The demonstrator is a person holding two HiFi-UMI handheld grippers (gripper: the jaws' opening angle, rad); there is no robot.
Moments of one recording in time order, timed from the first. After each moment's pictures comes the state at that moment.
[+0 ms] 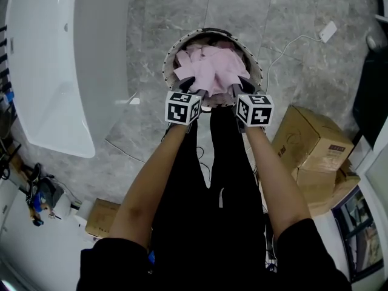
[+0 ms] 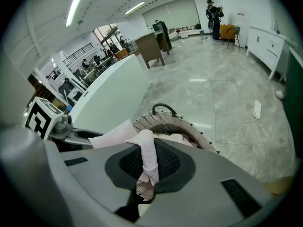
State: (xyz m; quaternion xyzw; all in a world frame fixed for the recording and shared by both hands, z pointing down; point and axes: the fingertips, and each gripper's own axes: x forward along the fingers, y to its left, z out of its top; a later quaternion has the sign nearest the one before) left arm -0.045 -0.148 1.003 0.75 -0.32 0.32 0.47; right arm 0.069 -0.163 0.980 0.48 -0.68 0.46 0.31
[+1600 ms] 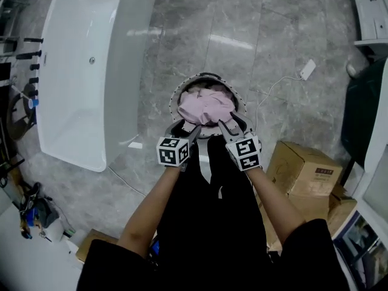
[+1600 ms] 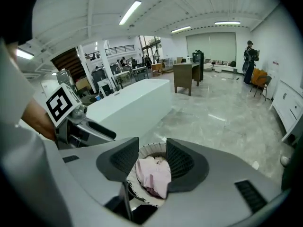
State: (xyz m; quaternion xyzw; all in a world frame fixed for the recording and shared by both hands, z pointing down) left arm -0.066 -0.121 0.808 0.76 -0.39 0.24 0.46; right arm 0.049 -0.151 0.746 0.41 -0.81 0.27 0.32
